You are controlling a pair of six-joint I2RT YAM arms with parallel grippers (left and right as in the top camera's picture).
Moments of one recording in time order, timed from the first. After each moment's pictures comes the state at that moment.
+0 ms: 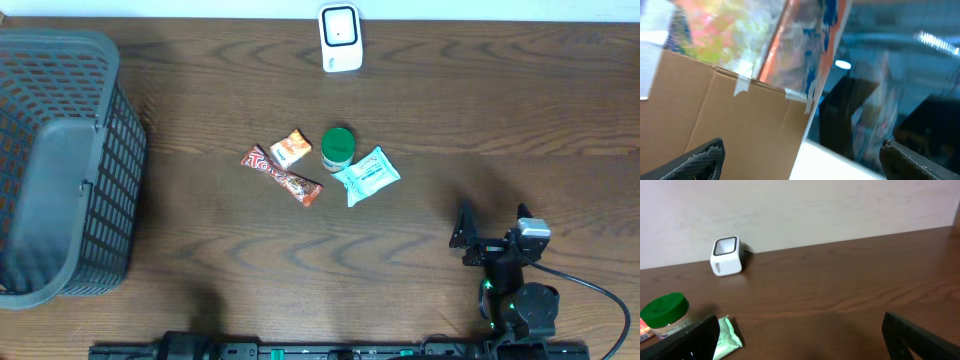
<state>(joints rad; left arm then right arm) -0.09 0.29 1.31 -0.37 -0.72 0.07 0.06 0.01 0.01 -0.07 0.06 0.18</state>
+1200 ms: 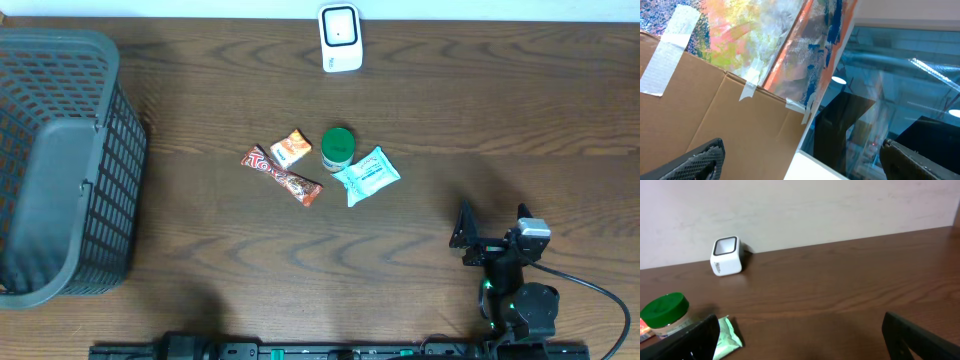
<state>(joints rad) -0.09 0.19 1.30 -0.37 -0.72 0.03 0.06 0.01 0.01 -0.07 0.06 0.18</state>
